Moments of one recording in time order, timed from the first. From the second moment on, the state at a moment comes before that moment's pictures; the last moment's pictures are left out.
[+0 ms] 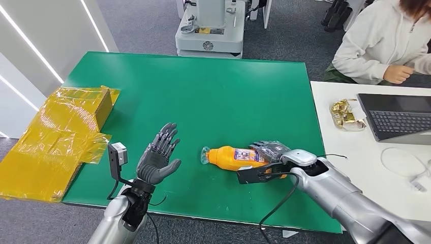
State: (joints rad) left arm -0.10 -0.05 -0.27 -1.38 0.38 -0.29 -0.33; right arm -0.88 -0.23 1.08 -0.66 0.57 0.30 -0.04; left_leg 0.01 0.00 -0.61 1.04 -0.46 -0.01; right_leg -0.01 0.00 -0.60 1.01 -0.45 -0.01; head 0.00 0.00
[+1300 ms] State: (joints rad) left arm -0.09 -0.06 -0.25 -1.39 0.20 -0.08 -0.42; right arm -0.32 -0.19 0.58 -0.96 0.03 0.04 -0.33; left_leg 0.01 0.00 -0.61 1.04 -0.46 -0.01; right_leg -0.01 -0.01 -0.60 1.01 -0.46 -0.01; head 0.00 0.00
